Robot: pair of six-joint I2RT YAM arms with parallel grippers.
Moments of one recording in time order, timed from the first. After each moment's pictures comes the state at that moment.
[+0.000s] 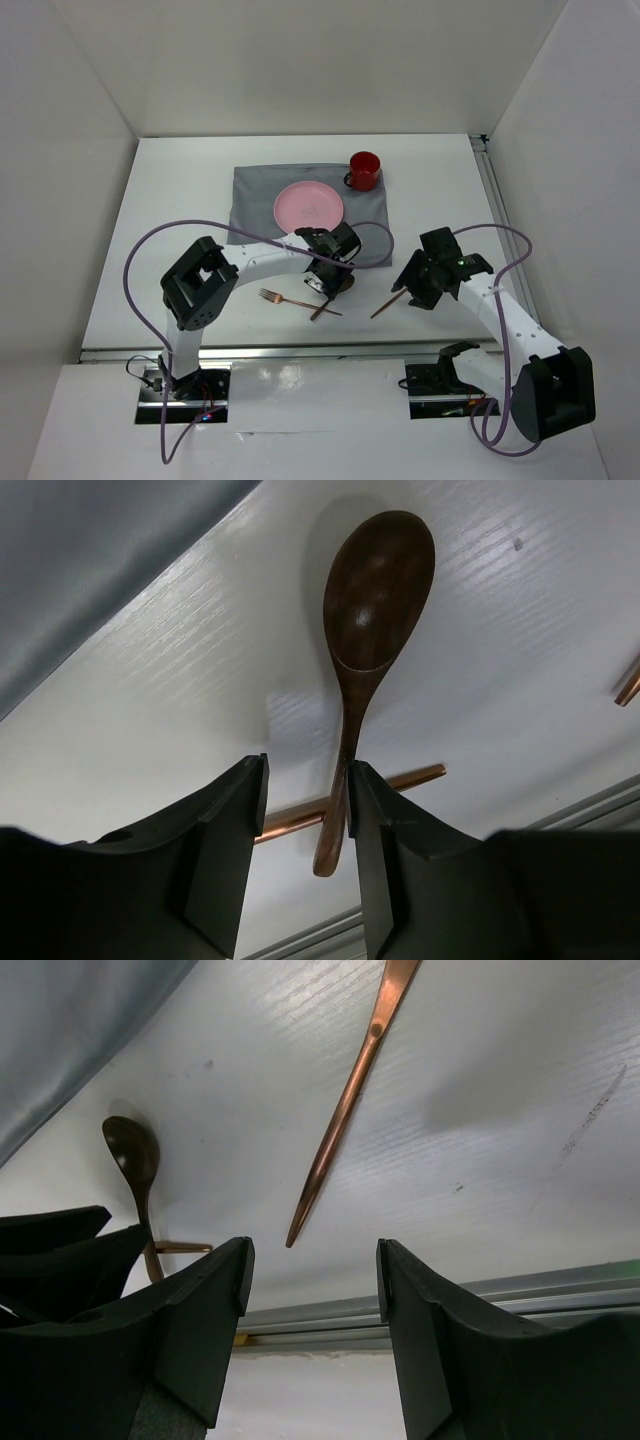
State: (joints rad) left arm -0.91 1.95 1.39 -0.70 -0.02 -0.34; right arm 0.26 1.03 0.65 -0.78 -0.06 0.90
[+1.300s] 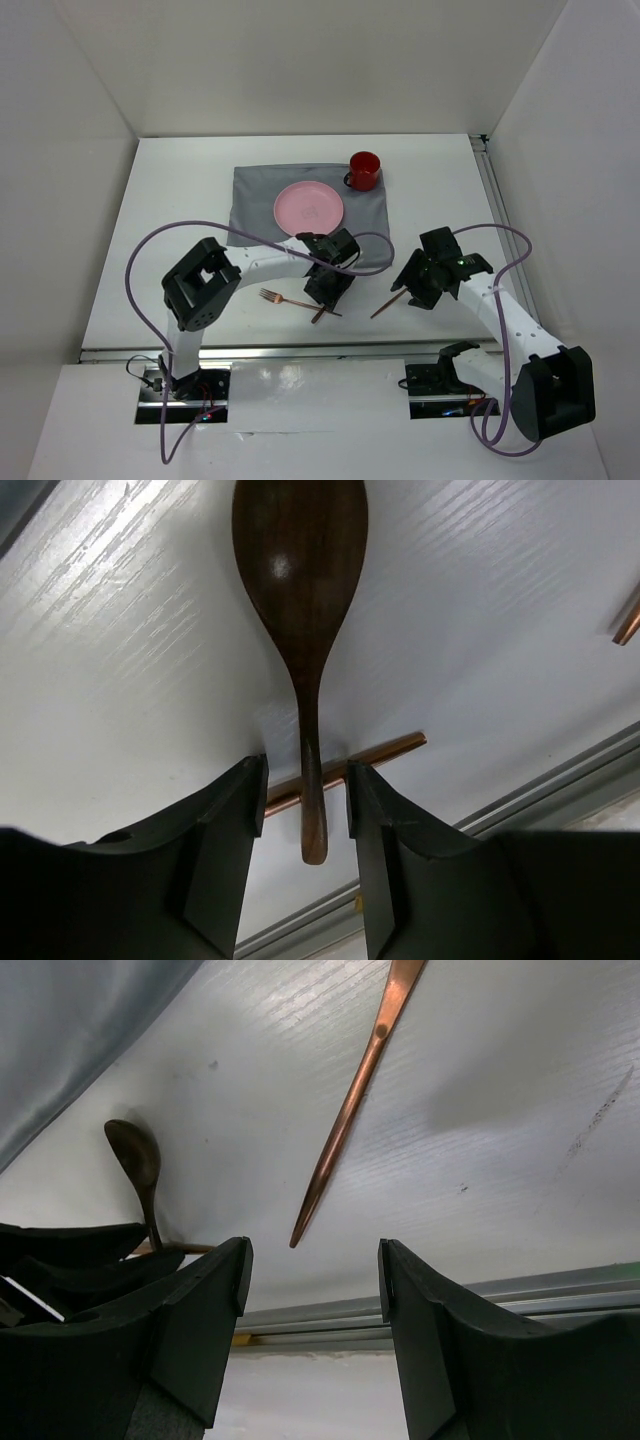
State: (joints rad) left arm -0.92 1.95 1.35 -0.69 0.08 -0.32; right arm 0.26 1.03 0.66 -0.77 -0.06 0.91
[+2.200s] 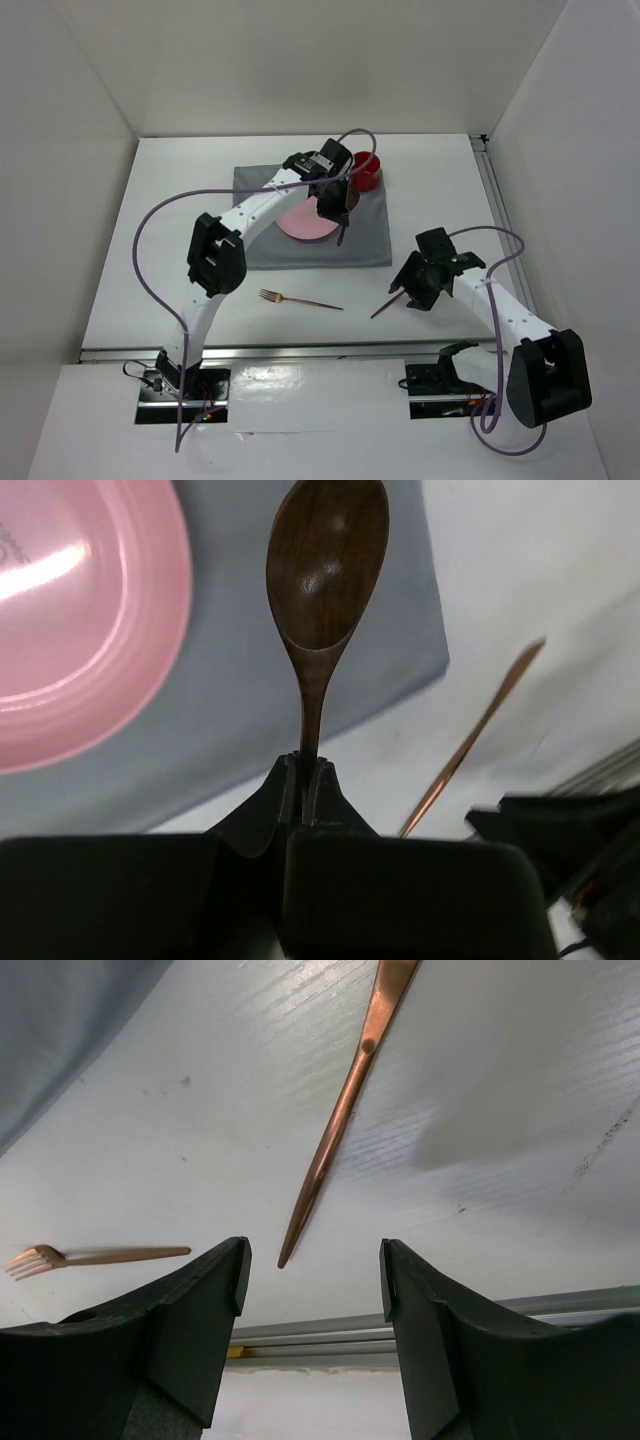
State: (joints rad) left arm -0.68 2.21 2.14 -0.95 0.16 -0.49; right arm 0.26 1.10 0.63 -0.71 -0.07 0.91
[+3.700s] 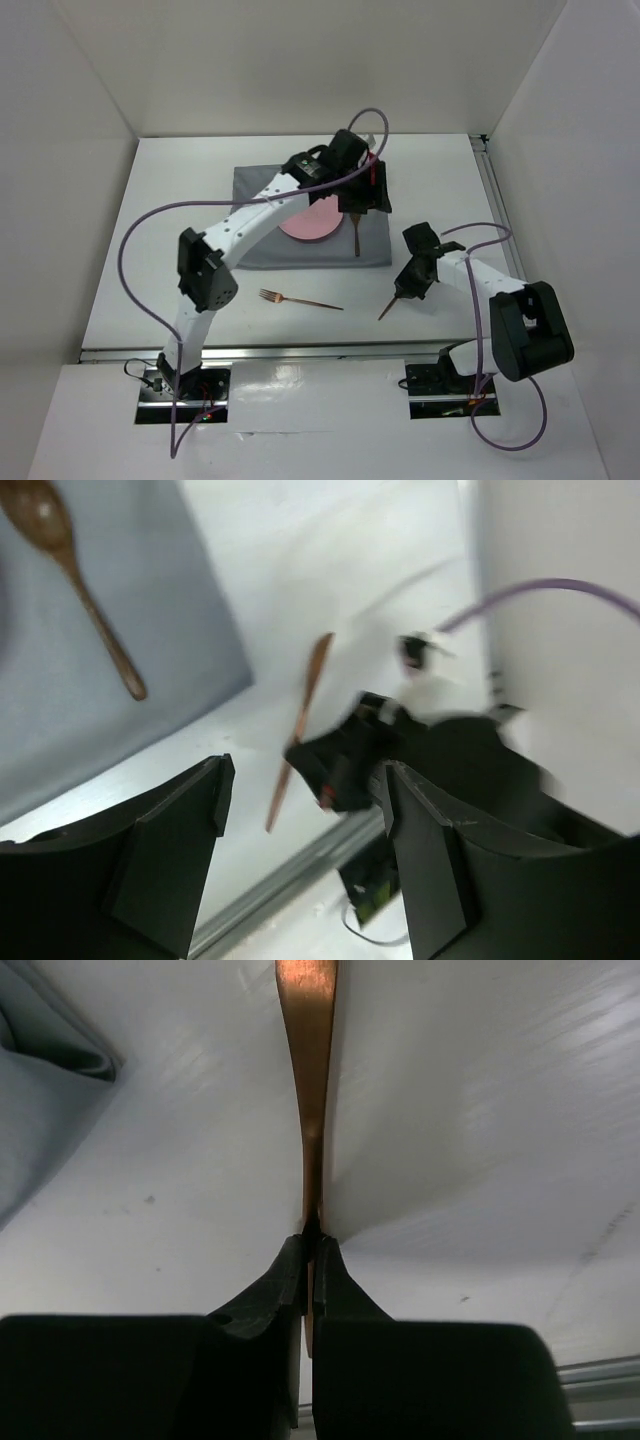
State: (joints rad) left arm -0.76 2.19 2.22 -0.85 0.18 -0.72; right arm 0.28 1.35 0.65 -0.57 0.02 0.97
